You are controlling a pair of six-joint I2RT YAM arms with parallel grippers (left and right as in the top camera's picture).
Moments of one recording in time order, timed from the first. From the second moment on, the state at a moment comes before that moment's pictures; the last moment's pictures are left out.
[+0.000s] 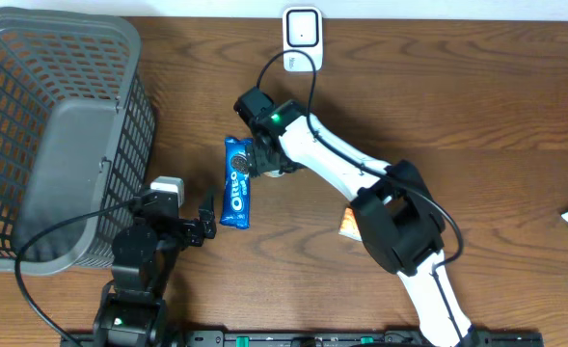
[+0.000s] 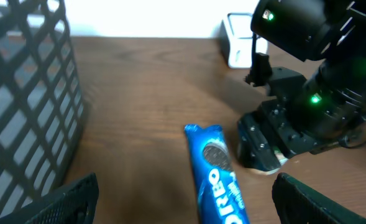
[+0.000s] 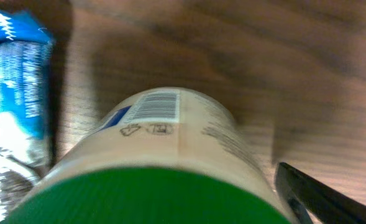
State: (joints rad) left arm -0.15 0.48 0.26 -0.13 0.05 -0.09; right arm 0.71 2.31 1.84 -0.95 0.07 0.54
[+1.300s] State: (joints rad) left arm -0.15 0.48 0.25 -0.35 0.02 -0.09; right arm 0.80 2.15 2.01 -1.36 0.28 0.08
